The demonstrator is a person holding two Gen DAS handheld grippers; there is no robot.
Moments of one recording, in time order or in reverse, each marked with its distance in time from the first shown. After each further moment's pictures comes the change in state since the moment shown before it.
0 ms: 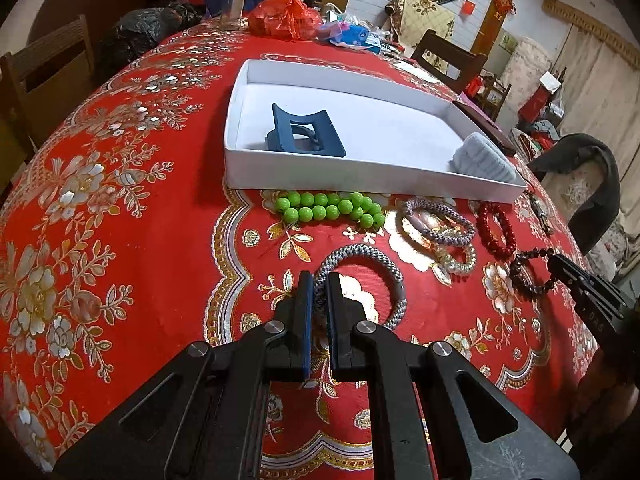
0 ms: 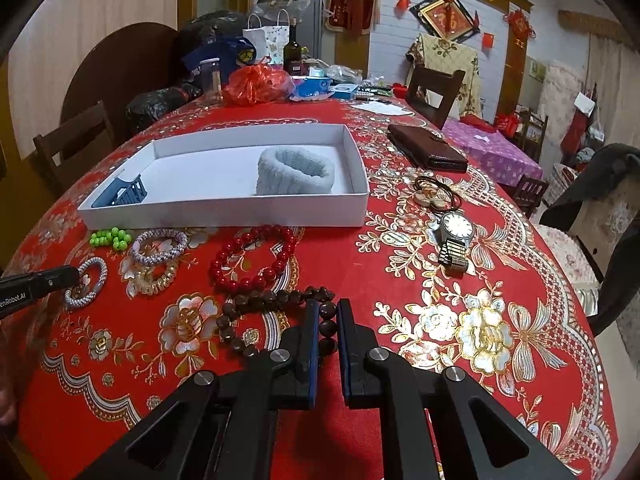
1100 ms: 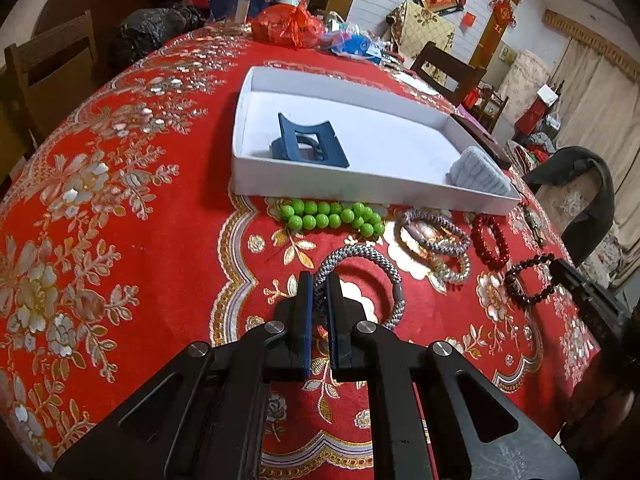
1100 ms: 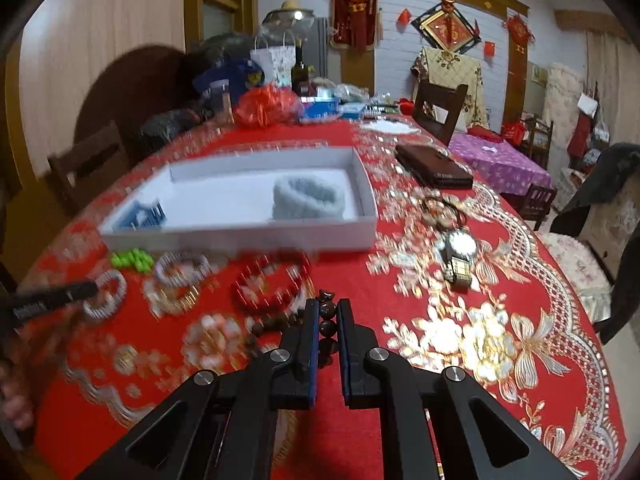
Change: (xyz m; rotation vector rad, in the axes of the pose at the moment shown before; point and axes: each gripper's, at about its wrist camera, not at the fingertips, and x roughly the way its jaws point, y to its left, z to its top) left arm -0.008 0.007 0.001 -0.027 -0.035 -0.025; right arm -0.022 -0.003 0.008 0.042 -0.089 0.067
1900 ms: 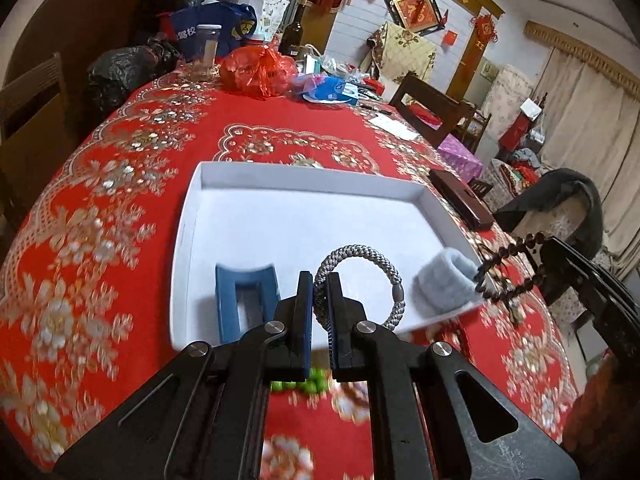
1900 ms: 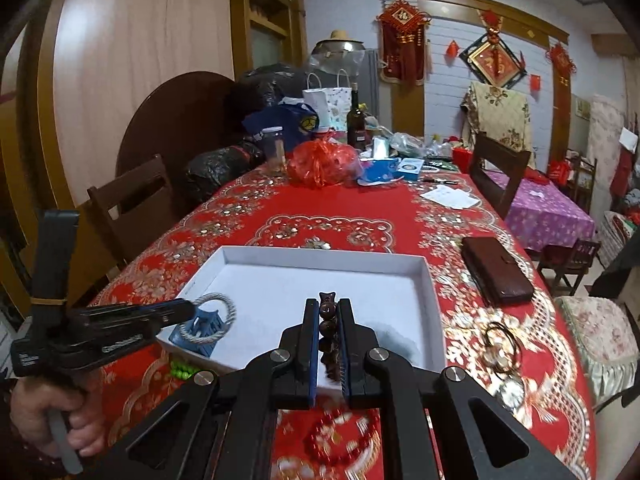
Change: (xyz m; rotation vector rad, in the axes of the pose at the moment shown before) left arm 0.016 -0.034 0.107 0.030 -0.077 -0.046; right arm 0.018 0.045 0.121 -0.094 -0.083 0.162
